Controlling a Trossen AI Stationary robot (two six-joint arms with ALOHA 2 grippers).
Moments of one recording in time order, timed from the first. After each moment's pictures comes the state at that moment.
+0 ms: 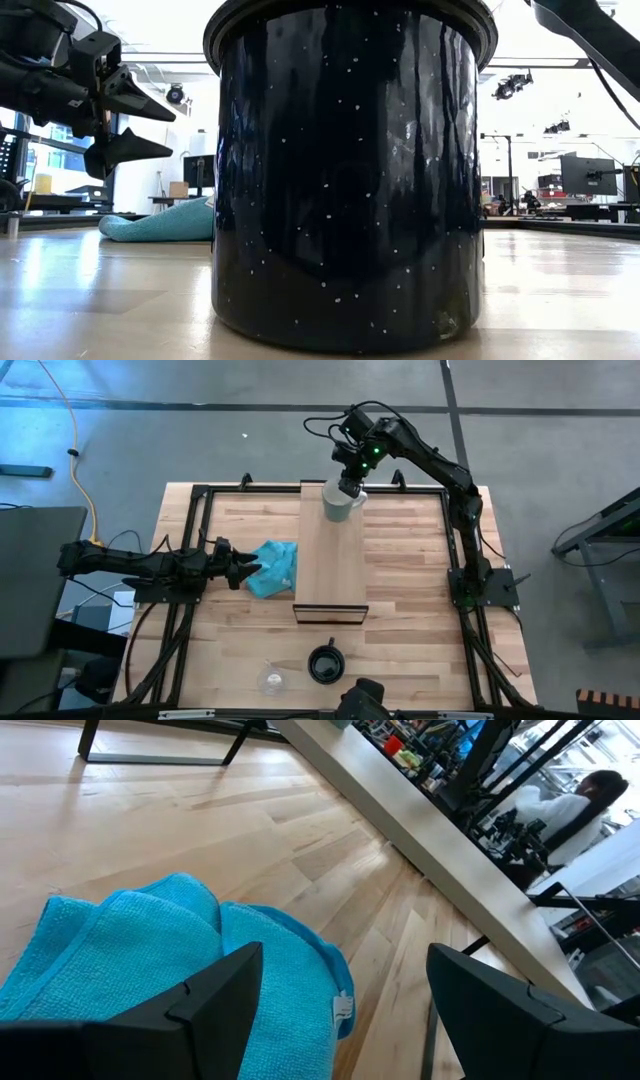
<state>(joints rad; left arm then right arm) 0.07 0.33 0.01 0.06 -0.31 -0.74 -0.61 2.08 2.35 -1.36 -0.28 -0.26</state>
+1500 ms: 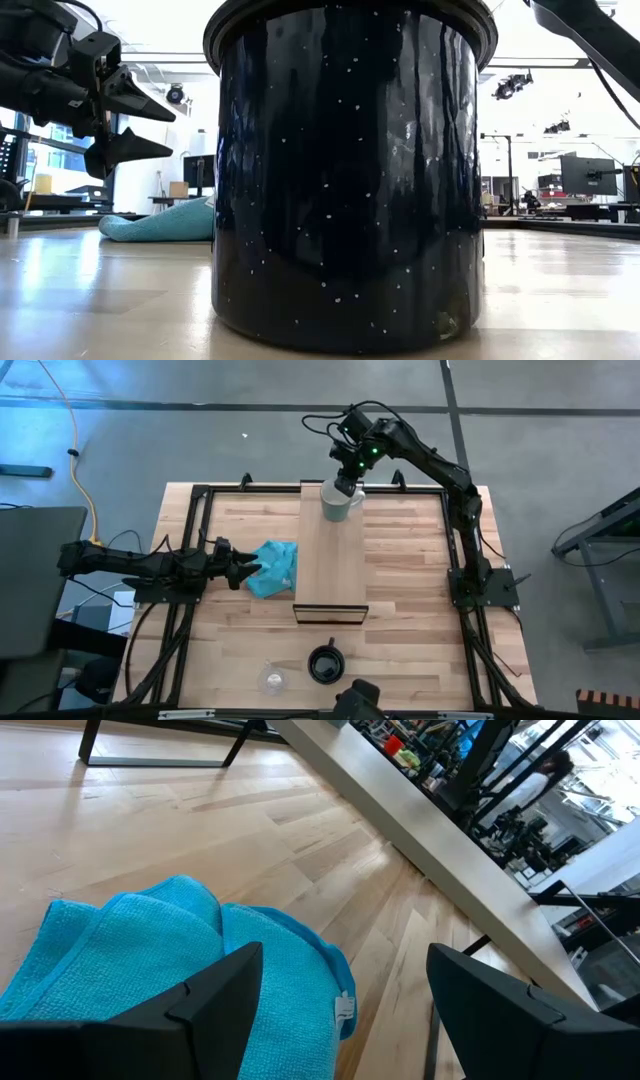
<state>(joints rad) 0.07 0.33 0.01 0.06 -0.31 -0.73 -0.60 2.09 2.33 -1.30 -0.29 -0.18</state>
